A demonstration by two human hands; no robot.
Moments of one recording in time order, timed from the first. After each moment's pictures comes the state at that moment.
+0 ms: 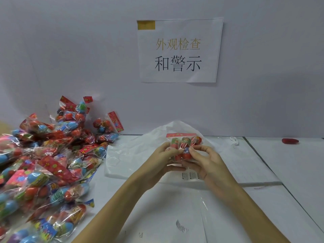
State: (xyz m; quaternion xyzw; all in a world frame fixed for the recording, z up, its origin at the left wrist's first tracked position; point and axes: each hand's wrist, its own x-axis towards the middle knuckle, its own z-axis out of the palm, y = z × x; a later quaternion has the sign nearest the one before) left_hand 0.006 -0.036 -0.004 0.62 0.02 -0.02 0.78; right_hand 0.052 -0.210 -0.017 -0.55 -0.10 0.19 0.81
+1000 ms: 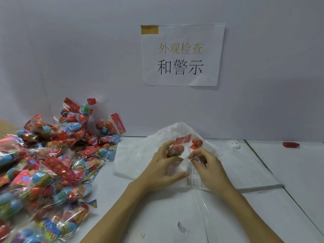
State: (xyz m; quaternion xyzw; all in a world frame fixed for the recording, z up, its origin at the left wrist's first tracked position) left_hand 0.012 -0.014 -0.045 0.92 -0.16 0.18 0.30; right_hand 0.070 -0.218 -0.038 -0.81 -0.27 -0.06 0.52
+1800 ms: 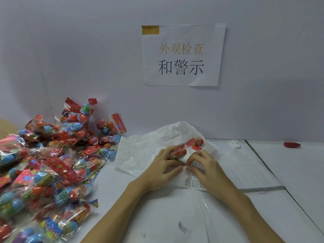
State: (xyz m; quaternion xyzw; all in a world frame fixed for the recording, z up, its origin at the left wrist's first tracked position) left_hand 0.019 -0.005 -0.054 0.92 -0.16 0.12 0.33; right_hand 0.067 -0.225 -0.038 -0.85 -0.36 -0.07 0.37
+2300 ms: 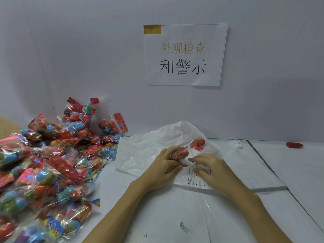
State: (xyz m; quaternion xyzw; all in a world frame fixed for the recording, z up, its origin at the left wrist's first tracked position) left_hand 0.018 -0.007 -0.049 0.93 -0.18 0.15 0.28; right_hand 0.072 -0.239 -0.031 -0.86 -0.37 -0.06 0.34
